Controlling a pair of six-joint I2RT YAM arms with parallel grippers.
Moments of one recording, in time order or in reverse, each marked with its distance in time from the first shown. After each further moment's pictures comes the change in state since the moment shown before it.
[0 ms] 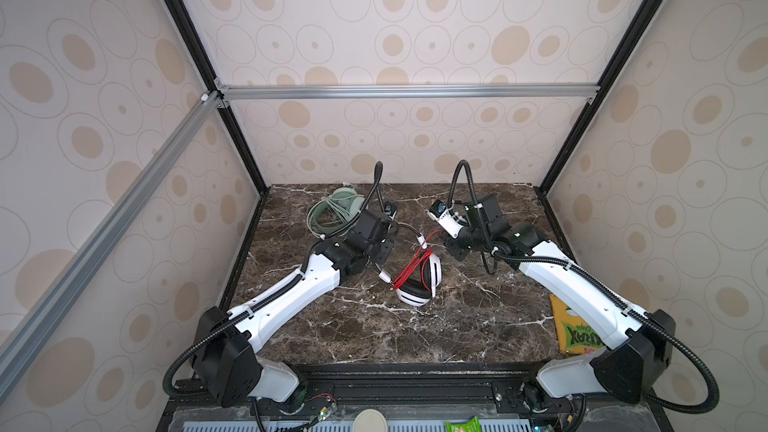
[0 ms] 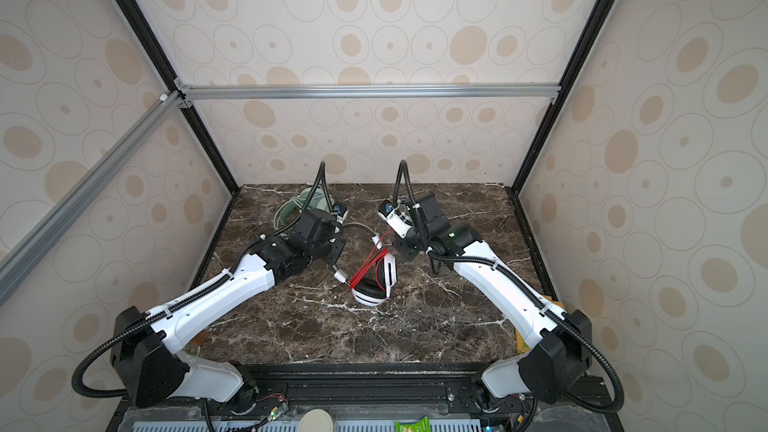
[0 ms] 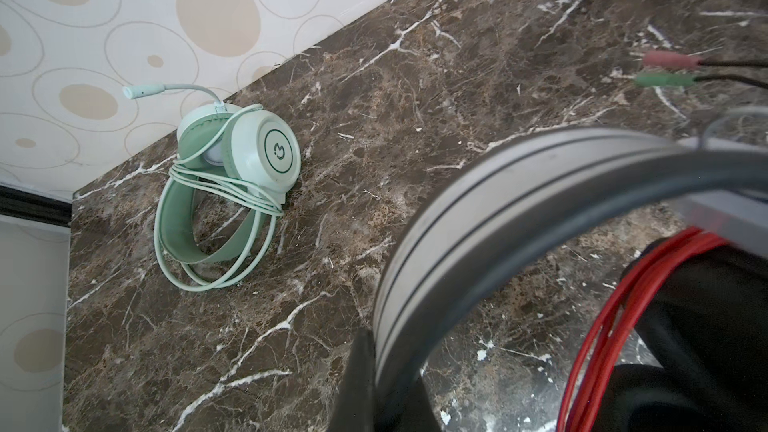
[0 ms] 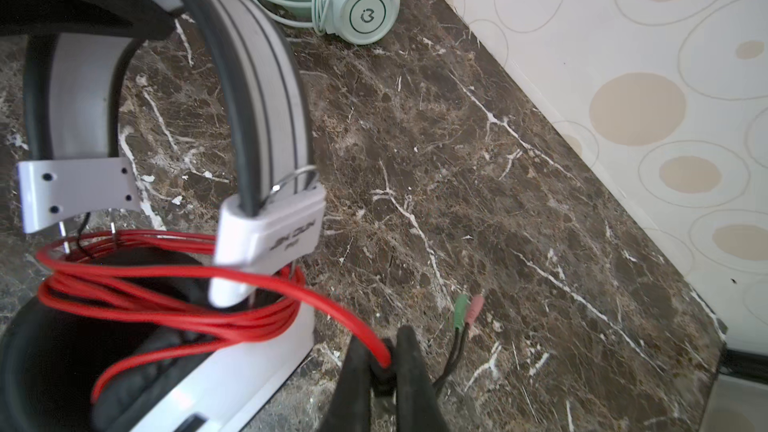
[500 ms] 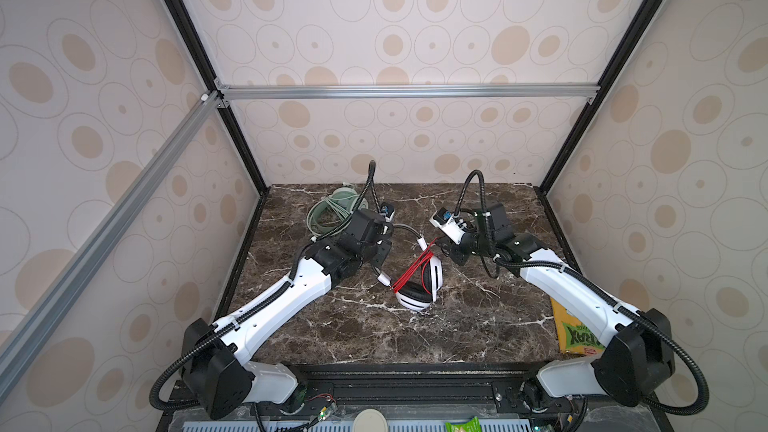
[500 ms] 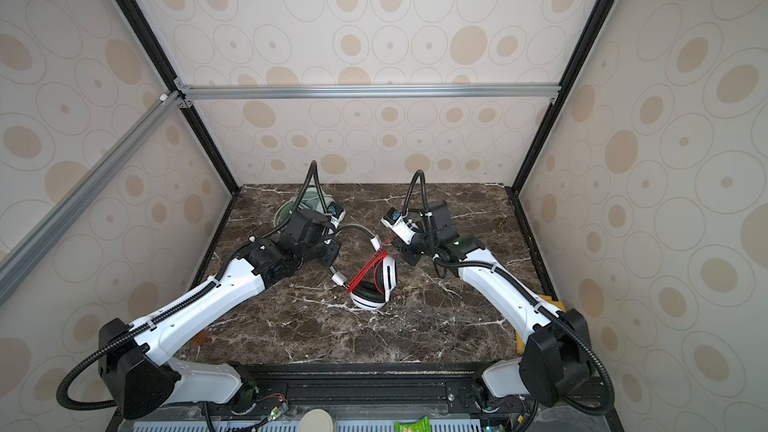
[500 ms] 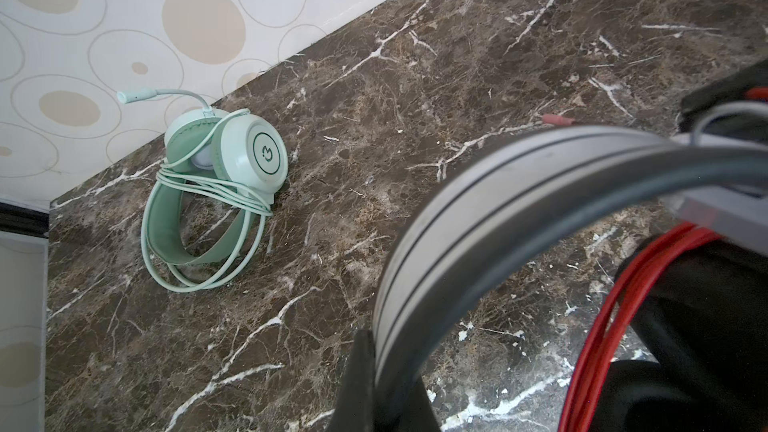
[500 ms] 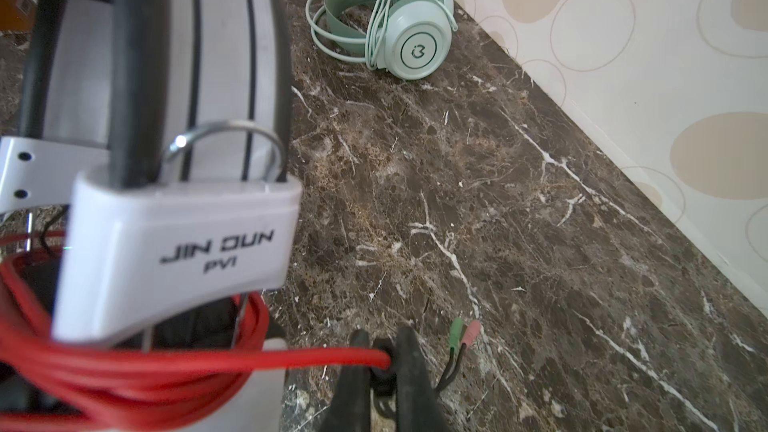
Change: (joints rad) left arm 0.000 -0.048 -0.001 -0.036 0.072 0.004; right arm -0.095 -0.021 -0.190 0.245 -0.257 -0.051
